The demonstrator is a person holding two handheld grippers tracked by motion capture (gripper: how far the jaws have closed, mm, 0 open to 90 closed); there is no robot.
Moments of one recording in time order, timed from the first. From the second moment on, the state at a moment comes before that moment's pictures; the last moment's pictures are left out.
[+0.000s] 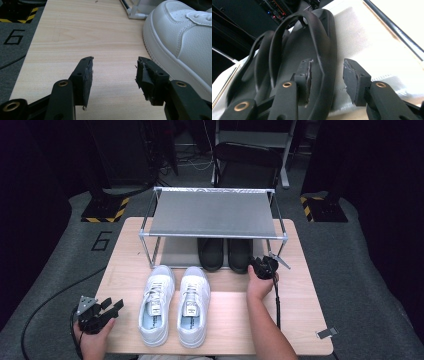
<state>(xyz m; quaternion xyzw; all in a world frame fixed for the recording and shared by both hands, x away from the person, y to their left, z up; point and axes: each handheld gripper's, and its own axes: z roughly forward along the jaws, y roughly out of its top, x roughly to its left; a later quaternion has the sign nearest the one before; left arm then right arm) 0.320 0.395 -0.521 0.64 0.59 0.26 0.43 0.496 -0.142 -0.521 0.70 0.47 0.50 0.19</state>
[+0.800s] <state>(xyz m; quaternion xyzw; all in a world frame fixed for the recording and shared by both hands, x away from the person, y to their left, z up) 0.318 0.392 -0.521 0.63 0.59 0.26 0.43 0.416 -0.161 -0.491 0.59 0.59 0.51 0.18</state>
